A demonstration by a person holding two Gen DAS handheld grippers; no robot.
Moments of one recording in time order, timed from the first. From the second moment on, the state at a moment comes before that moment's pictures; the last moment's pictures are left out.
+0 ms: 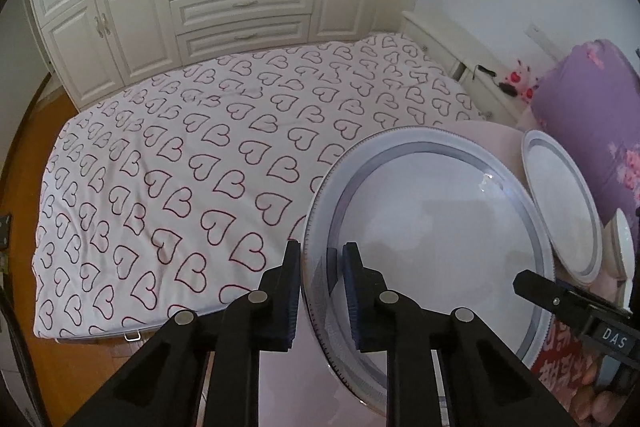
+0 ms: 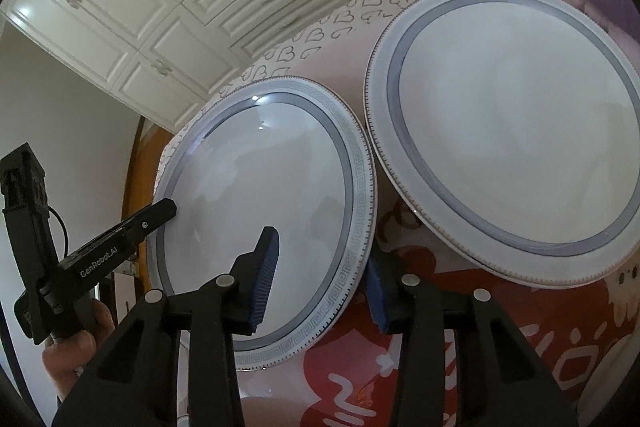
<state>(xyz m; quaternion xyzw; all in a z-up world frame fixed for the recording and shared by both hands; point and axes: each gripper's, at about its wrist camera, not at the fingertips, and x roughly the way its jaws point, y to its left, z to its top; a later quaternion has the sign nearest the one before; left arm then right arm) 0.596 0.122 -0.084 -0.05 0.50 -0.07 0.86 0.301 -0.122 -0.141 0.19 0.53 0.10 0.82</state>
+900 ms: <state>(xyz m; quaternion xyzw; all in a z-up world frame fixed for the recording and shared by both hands) 0.556 0.129 -0.068 -0.05 0.49 -0.05 0.87 0.305 -0.097 -0.140 0.16 0.51 0.08 0.84</state>
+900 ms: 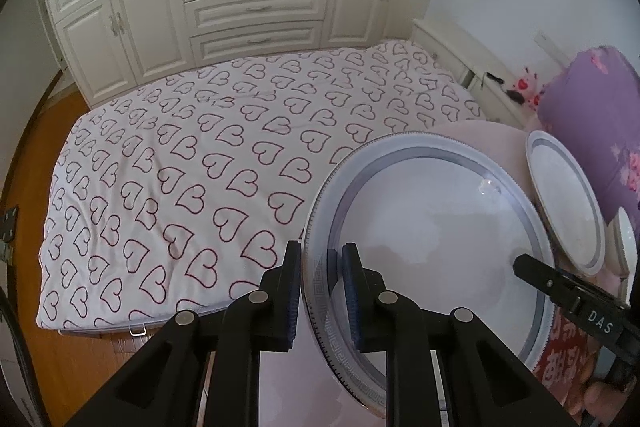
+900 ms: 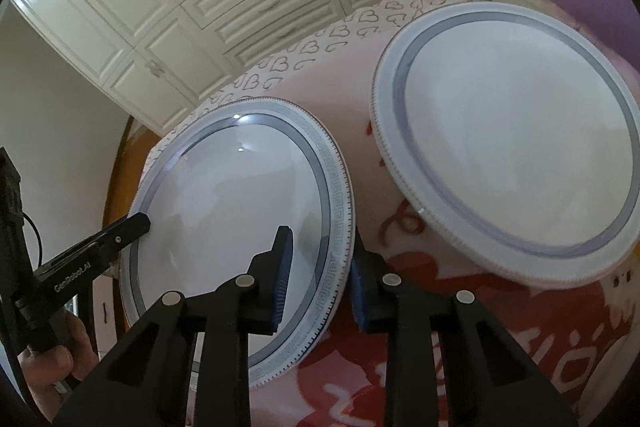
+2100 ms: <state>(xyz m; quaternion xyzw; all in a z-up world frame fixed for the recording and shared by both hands) 0.292 0.136 0.027 -0.08 0.40 -0.07 0.91 0.168 -0.119 -0.055 0.11 0.44 0.15 0.88</state>
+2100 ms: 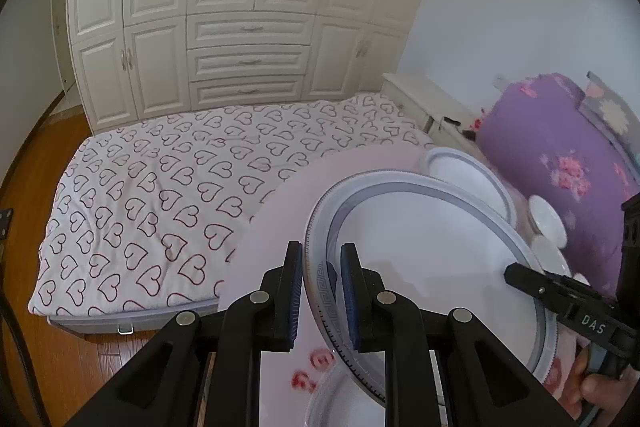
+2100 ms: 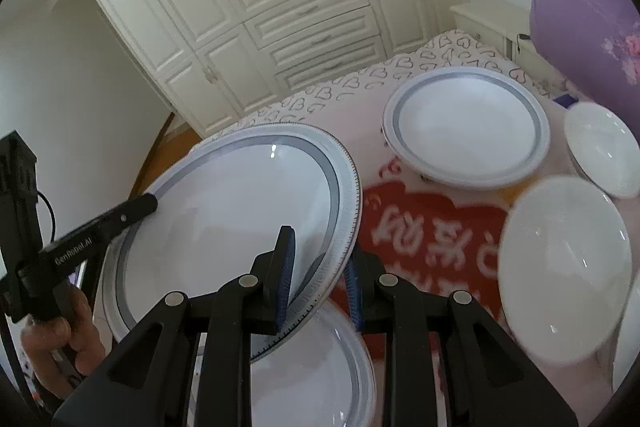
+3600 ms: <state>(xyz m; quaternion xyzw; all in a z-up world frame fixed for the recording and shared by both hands) 0.225 0.090 -0.037 -0.06 0.47 -0.03 0.88 0.093 -0.120 -0.109 0.02 0.51 0.18 0.84</state>
